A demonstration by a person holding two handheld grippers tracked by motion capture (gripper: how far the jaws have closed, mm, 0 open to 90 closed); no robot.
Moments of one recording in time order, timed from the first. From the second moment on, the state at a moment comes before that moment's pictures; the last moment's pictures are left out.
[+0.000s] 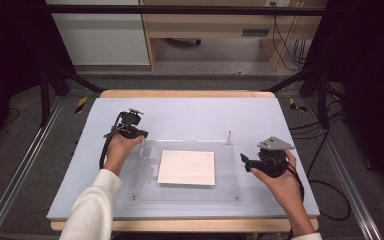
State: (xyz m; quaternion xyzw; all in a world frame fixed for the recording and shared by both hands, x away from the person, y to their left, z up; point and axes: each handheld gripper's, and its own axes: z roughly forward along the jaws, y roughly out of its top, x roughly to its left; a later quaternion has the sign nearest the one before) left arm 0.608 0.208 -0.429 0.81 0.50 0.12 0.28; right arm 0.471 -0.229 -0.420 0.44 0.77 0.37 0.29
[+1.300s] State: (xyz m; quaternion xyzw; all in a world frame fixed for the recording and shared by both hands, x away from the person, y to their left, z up) left arm 0.615 0.207 -0.428 0.81 0.52 0.10 0.26; right arm 0.367 -0.231 -0.463 0.31 0.85 0.31 0.28
